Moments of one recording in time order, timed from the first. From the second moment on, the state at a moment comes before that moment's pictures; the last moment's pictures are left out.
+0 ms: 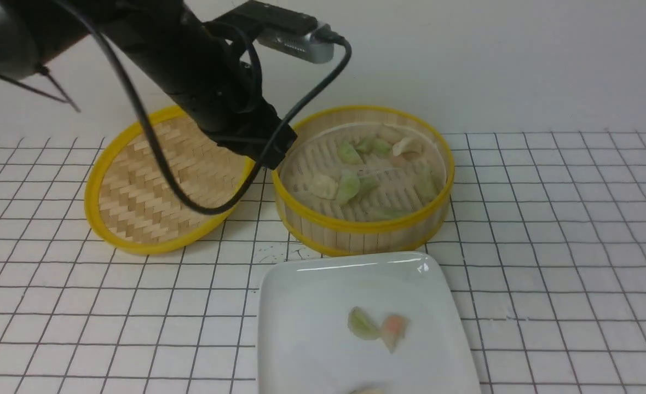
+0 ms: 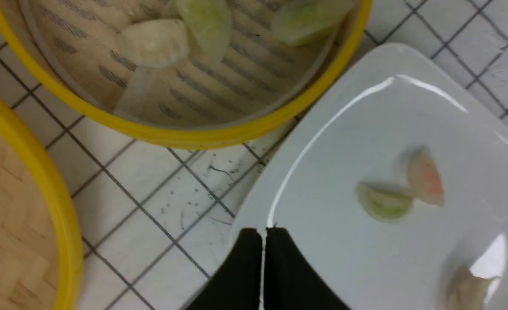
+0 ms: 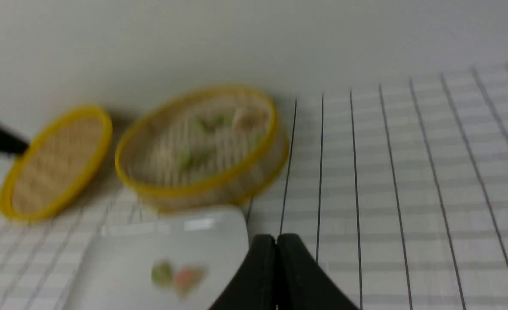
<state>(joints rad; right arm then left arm) 0.18 0.48 -0.81 0.15 1.08 0.20 -0.34 1.88 -1.79 -0.31 1.17 0.45</state>
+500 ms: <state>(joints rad) 0.21 0.82 -0.89 0.40 1.24 0.03 -0.34 2.22 -2.03 -0.29 1.02 0.53</state>
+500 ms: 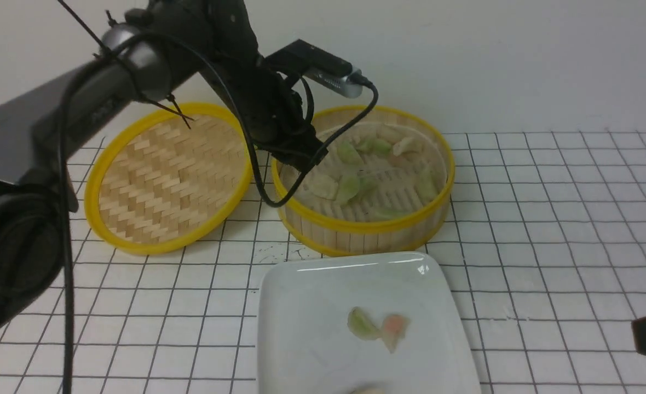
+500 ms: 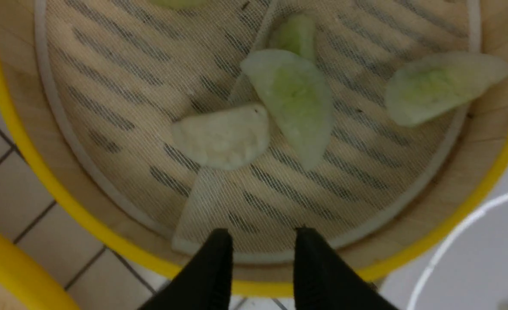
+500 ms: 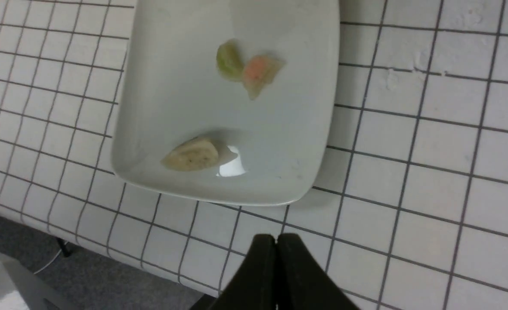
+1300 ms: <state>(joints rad) 0.21 0.83 -0.89 0.47 1.20 -0.03 -0.39 2.41 -2.05 -0.29 0.75 0.75</state>
